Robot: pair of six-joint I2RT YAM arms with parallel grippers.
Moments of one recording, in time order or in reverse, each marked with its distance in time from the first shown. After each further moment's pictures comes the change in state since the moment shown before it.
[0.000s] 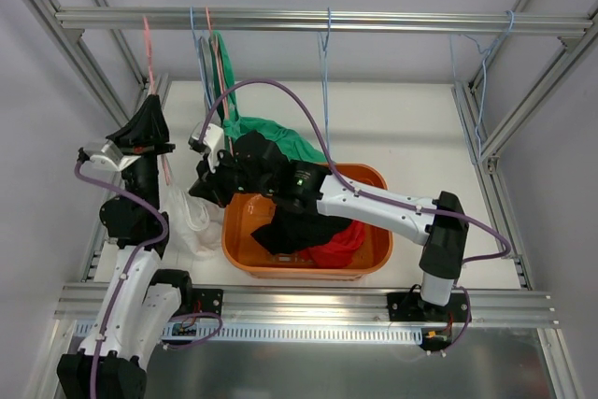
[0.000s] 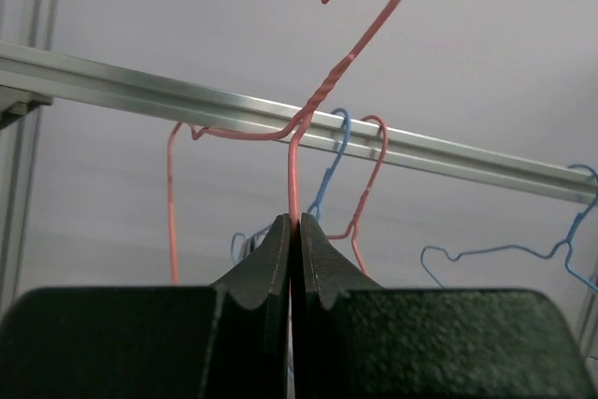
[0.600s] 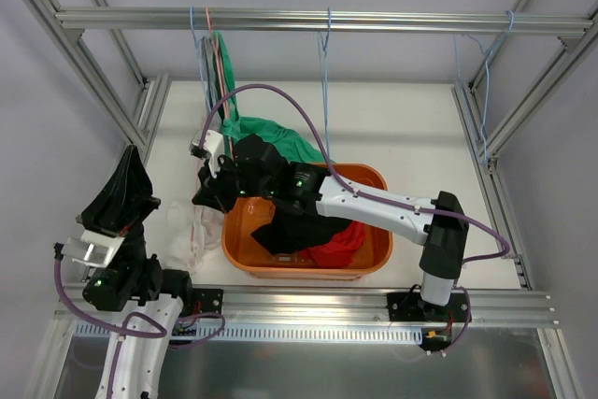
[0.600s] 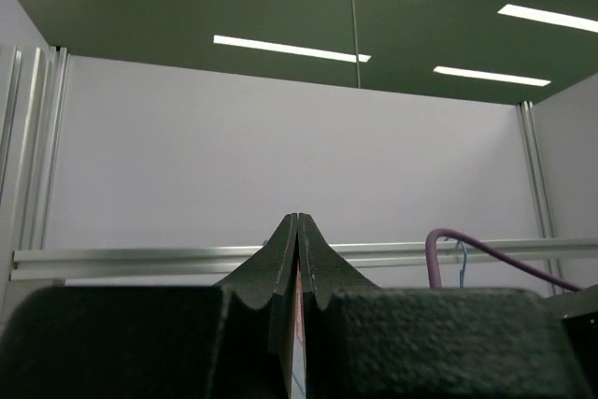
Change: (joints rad) left arm 0.000 -0.398 -0.085 0.010 0.168 0.085; right arm 0.002 -0.001 -0.024 -0.032 -0.052 0.018
